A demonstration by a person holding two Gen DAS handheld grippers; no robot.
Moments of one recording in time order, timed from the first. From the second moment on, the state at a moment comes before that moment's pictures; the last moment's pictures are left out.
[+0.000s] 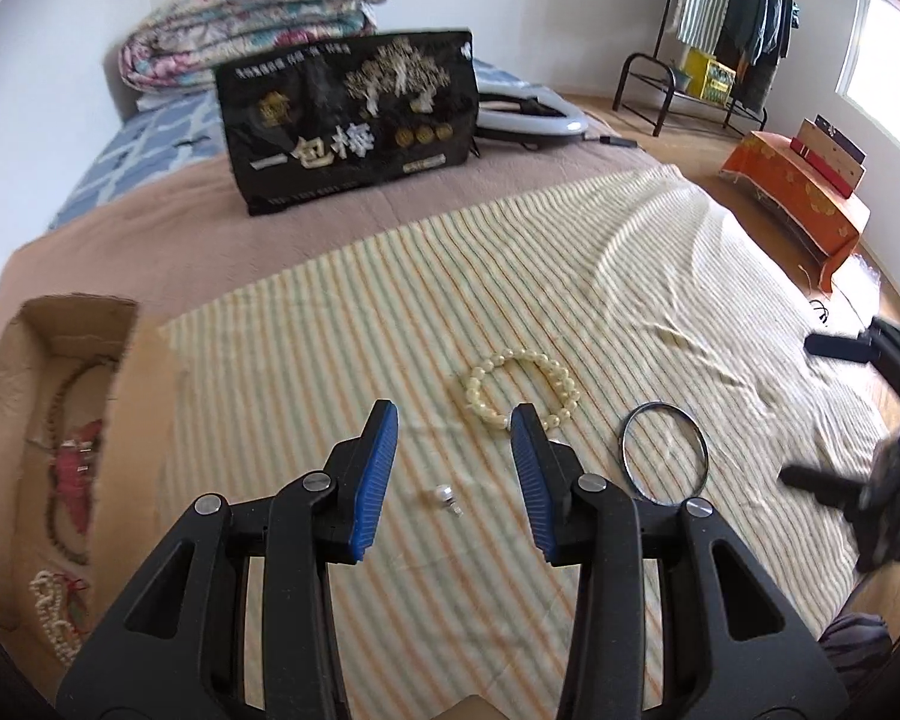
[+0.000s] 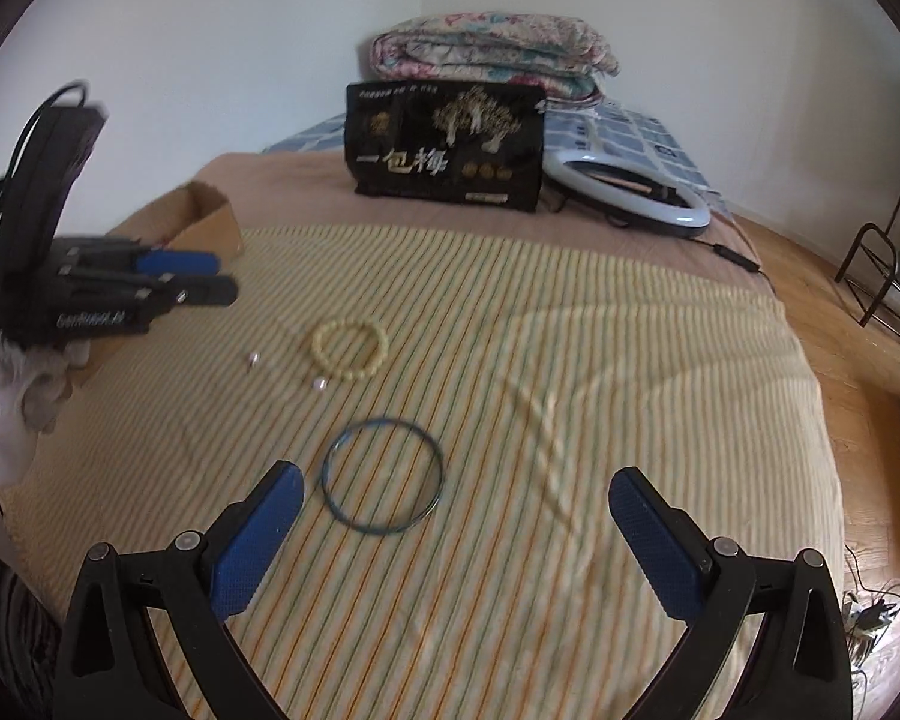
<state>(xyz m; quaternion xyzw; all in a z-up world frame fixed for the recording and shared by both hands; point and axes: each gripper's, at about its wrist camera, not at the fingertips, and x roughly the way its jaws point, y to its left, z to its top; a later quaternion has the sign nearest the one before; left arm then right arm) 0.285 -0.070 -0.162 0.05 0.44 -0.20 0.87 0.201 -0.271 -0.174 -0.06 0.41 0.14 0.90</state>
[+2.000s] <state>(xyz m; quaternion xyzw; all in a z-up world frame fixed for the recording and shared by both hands) 0.299 -0.094 -0.151 0.02 0.42 -0.20 0.88 0.212 -0.265 -0.211 -0.01 0.44 0.14 0.89</state>
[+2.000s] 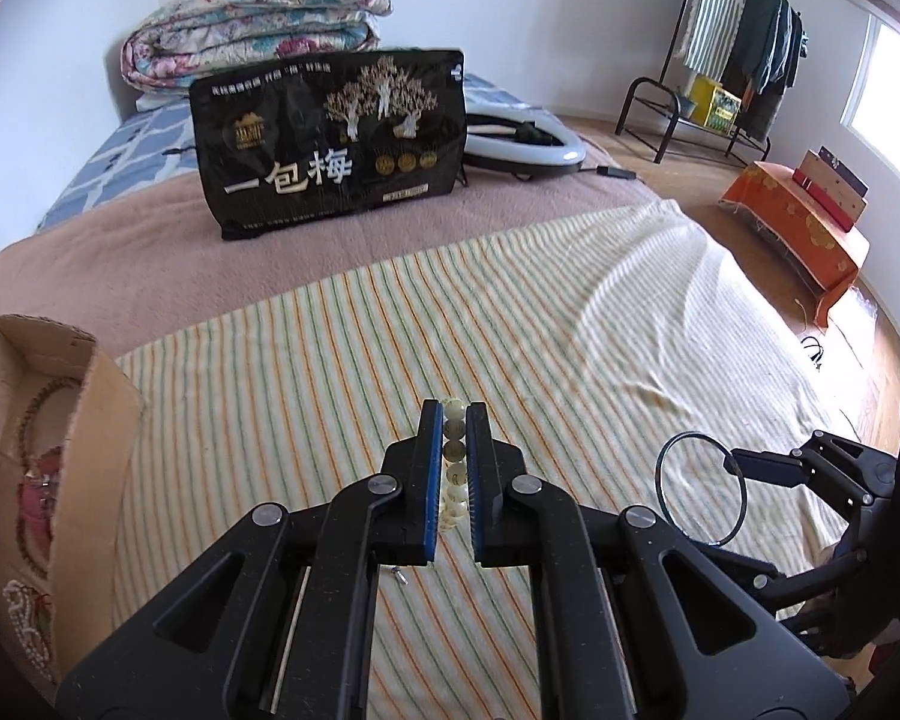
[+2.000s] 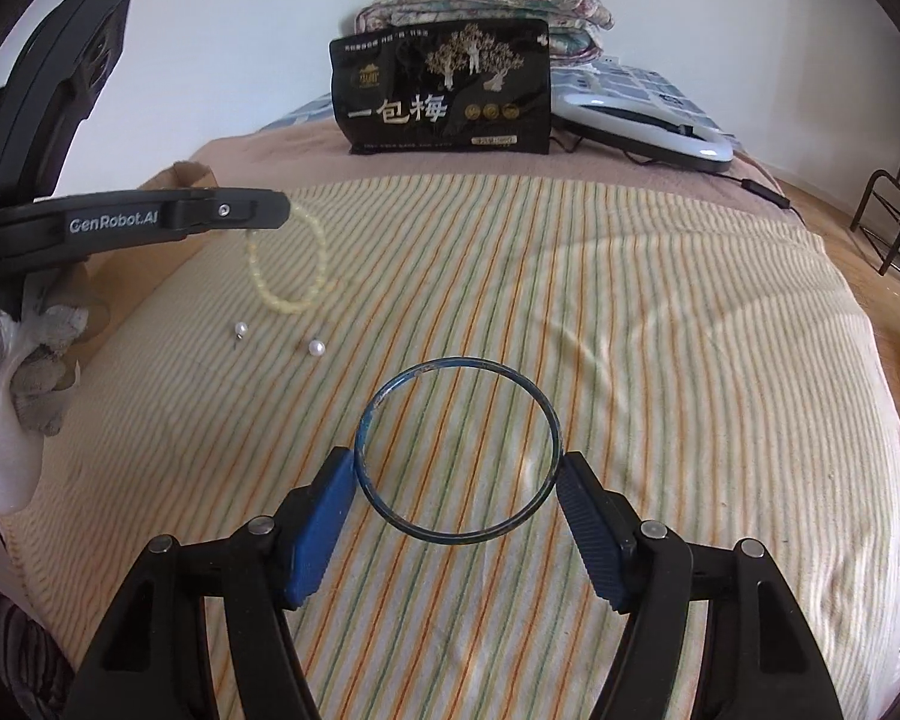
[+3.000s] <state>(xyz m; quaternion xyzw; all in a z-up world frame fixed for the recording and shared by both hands) 0.241 0.011 -0.076 -0.01 0.36 -0.16 0.92 0.179 -0.196 -0.126 -0.03 0.38 0.18 0.91</state>
